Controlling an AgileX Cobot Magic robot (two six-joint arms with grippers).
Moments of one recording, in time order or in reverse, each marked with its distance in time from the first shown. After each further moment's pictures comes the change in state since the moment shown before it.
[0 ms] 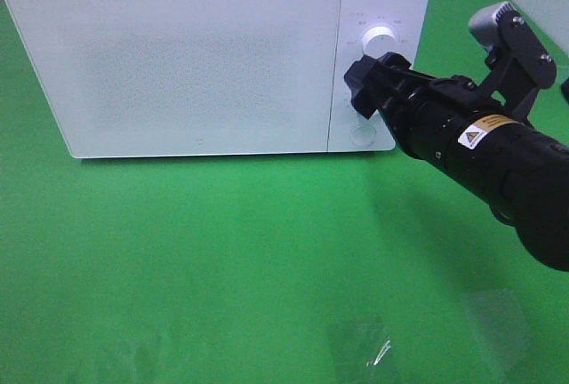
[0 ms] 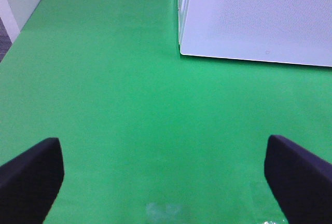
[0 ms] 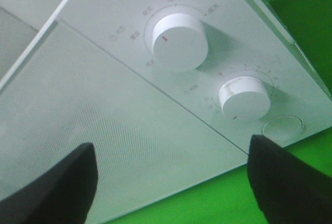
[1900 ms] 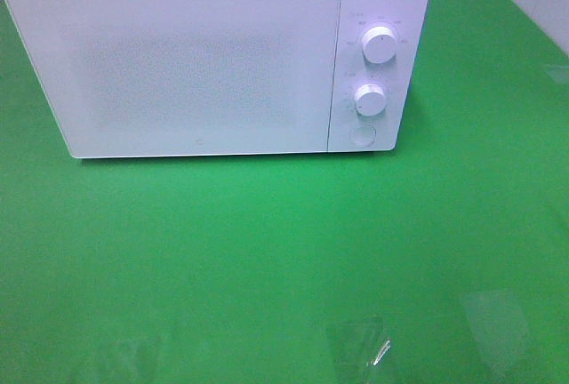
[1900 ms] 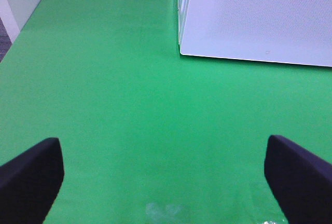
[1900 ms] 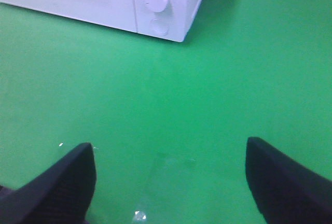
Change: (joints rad) left arm 0.000 0.000 0.000 0.000 0.000 0.000; right arm -0.324 -1.229 -0.083 -0.493 1.708 -0.426
